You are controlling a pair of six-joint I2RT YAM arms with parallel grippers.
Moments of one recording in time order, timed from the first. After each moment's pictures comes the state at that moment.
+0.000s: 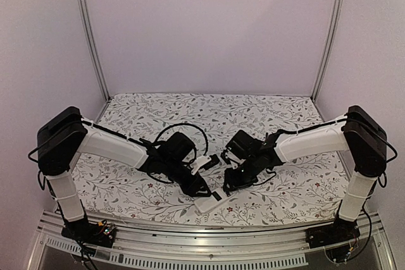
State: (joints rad) left arm -0.94 1.84 0.95 -0.06 0.49 -0.10; right arm 0.96 1.82 1.06 -0.40 -0.19 0.58
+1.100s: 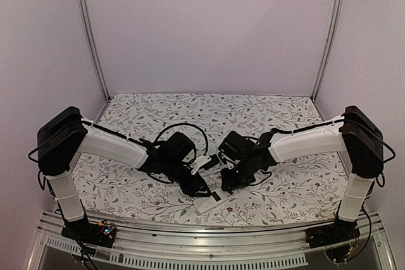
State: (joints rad) left arm -0.94 1.84 0.95 -0.07 0.49 -0.10; right arm 1.01 1.85 1.14 -0.49 -0.08 0.62
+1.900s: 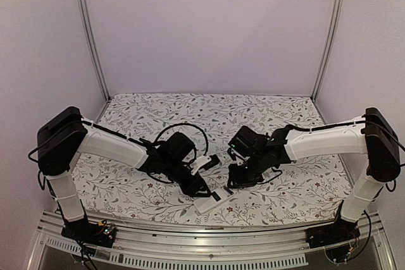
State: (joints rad) left arm -0.94 1.84 0.95 -0.07 0.49 -0.09; right arm 0.99 1.71 1.09 -0.53 -0.12 0.73
